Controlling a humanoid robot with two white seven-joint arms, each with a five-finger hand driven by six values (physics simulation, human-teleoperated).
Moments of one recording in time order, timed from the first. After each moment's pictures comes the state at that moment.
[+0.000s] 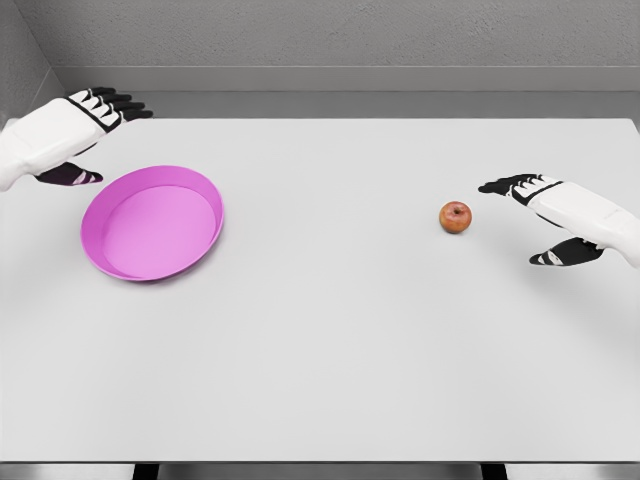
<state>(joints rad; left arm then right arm) -0.65 0.89 -0.63 -1.23 -0.56 -0.61 0.05 -0.28 -1.04 0.49 -1.62 0.18 -0.37 0.19</state>
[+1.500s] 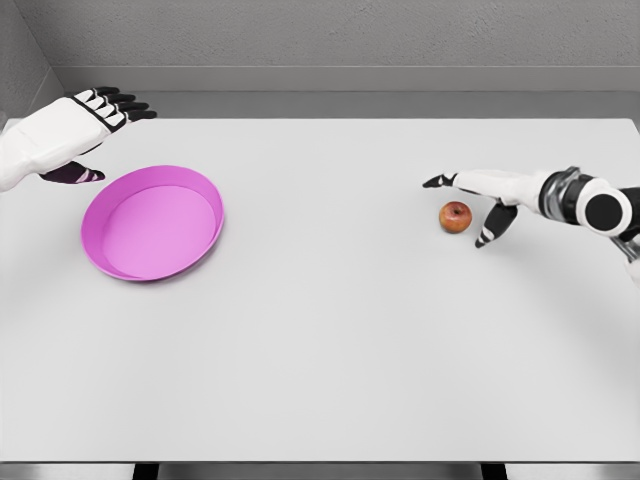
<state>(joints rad) -0.66 0.87 -0.63 -1.22 -0.61 -0.61 0.05 -0.76 -0.74 0.86 -1.38 0.17 0.05 0.58</state>
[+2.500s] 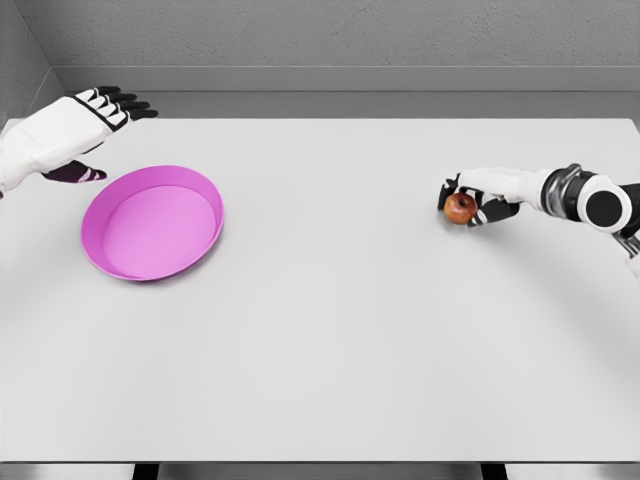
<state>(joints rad) -0.66 0.85 -0.62 -1.20 -0.62 -0.61 0.05 -0.79 -0.74 0.88 -1.36 0.19 0.04 0.58</state>
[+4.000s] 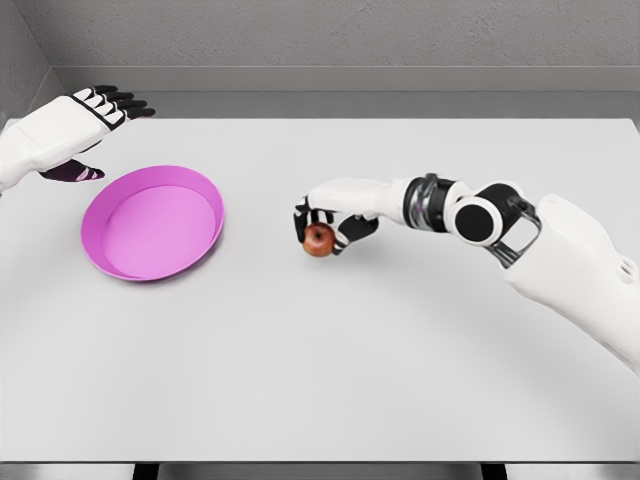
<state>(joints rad) -0.66 0.85 -0.62 -1.19 -0.62 -0.61 0.05 -0.82 -0.47 0.93 -1.55 0.21 0.06 0.61</state>
